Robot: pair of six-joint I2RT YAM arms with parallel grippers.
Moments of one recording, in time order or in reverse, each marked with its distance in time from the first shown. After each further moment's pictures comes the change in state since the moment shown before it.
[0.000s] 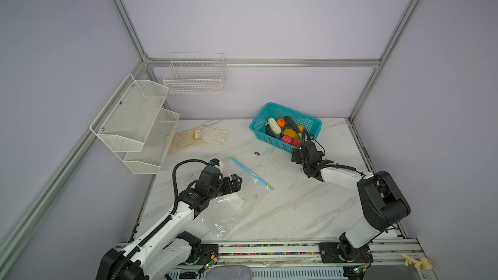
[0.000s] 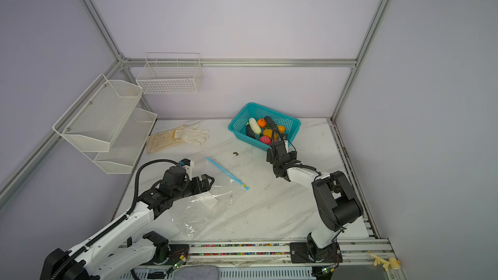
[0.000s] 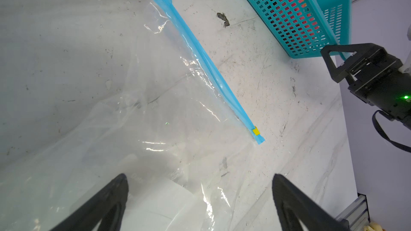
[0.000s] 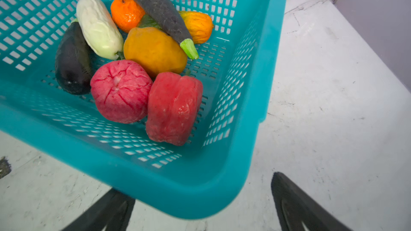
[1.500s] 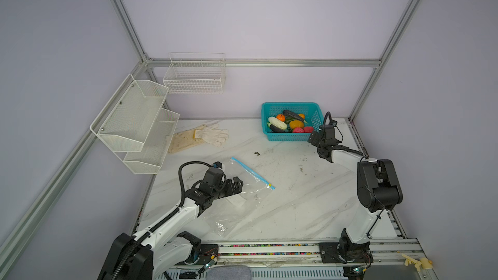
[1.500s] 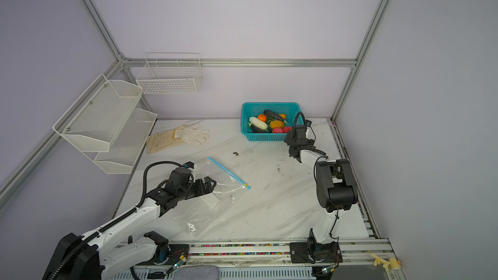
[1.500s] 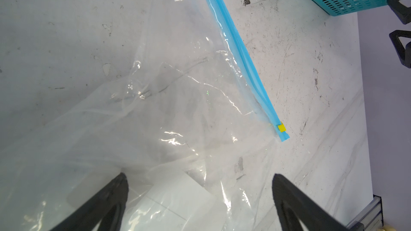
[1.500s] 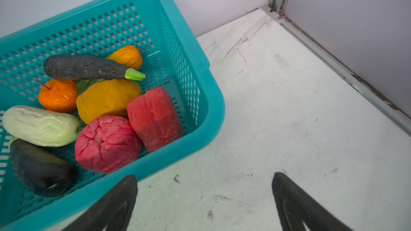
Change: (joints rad) left arm 0.000 0.101 -0.037 0.076 0.010 0.010; right arm -0.272 0.180 0.235 0.026 -0.115 0.064
